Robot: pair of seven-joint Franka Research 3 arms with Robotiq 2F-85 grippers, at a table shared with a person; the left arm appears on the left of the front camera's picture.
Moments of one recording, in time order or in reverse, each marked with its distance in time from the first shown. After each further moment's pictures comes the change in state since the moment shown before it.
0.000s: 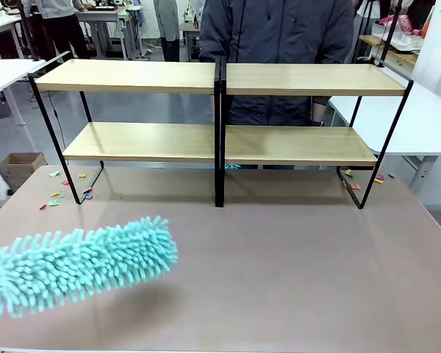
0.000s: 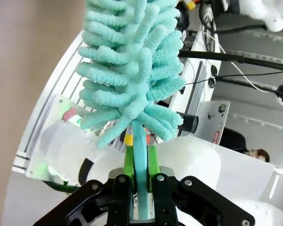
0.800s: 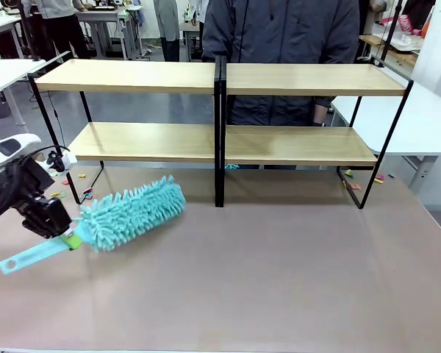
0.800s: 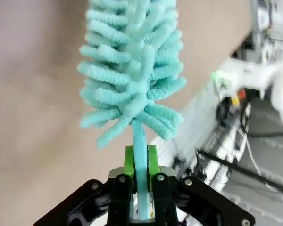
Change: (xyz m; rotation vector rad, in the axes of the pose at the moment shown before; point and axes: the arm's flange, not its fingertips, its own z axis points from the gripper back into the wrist) left arm 0.111 0.066 0.003 0.236 -0.336 0.283; right arm 0.000 0.000 0.000 0.000 0.000 0.000
